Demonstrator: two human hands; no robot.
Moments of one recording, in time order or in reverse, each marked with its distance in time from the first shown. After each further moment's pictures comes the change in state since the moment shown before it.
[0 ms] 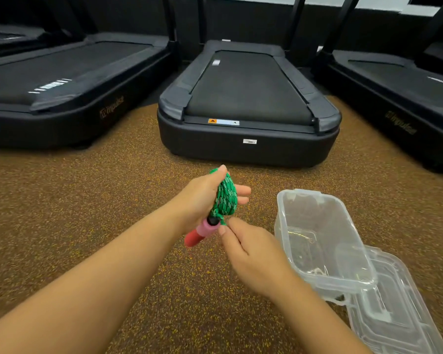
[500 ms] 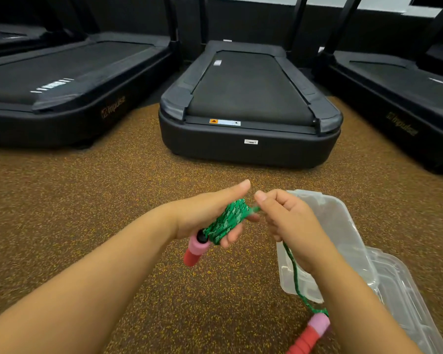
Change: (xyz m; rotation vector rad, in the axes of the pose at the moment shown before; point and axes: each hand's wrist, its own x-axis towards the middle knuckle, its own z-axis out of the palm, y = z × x) left_hand -0.006 -0.002 -0.013 0.450 -0.484 -0.066; right_hand 0.016 0.005 -0.052 0.766 0.077 0.305
